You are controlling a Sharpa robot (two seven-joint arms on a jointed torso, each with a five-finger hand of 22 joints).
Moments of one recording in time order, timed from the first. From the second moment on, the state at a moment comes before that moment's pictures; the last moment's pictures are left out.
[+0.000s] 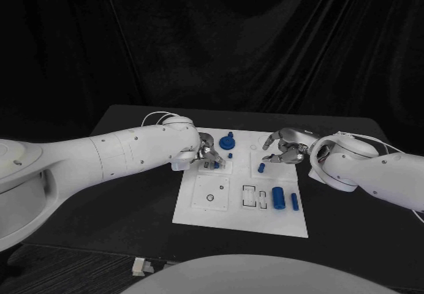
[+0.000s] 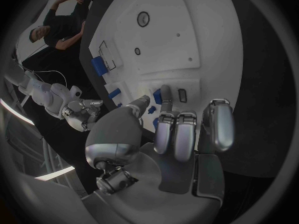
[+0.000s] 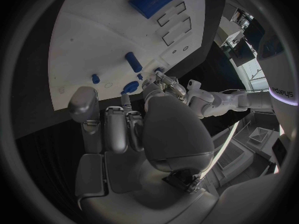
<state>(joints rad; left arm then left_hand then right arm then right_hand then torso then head) 1.25 -0.43 -0.21 1.12 -1.03 0.20 -0.45 0.85 0.02 0.33 0.14 0.11 0.98 0.07 0.23 1.00 1.47 0.00 1.57 1.31 1.46 -0.04 1.57 1.31 0.05 1.37 0.07 1.39 1.31 1.21 -0.84 -0.21 1.47 -1.29 -0.26 -0.10 1.34 -0.06 0.09 0.27 0.18 0.61 0.12 0.47 0.19 1.46 0.02 1.54 1.31 1.46 -0.04 1.44 1.31 0.11 1.37 0.07 1.00 1.31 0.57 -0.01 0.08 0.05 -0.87</state>
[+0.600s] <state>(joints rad) 1.34 -0.57 -0.21 1.26 -1.03 0.12 -0.46 0.90 0.02 0.23 0.17 0.09 1.01 0.05 0.29 1.11 1.47 -0.01 1.57 1.31 1.47 -0.05 1.57 1.31 0.05 1.39 0.06 1.40 1.31 1.21 -0.86 -0.21 1.48 -1.29 -0.27 -0.10 1.34 -0.06 0.09 0.27 0.18 0.61 0.12 0.47 0.19 1.46 0.02 1.53 1.31 1.46 -0.04 1.43 1.31 0.11 1.37 0.08 1.00 1.31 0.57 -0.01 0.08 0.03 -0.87</state>
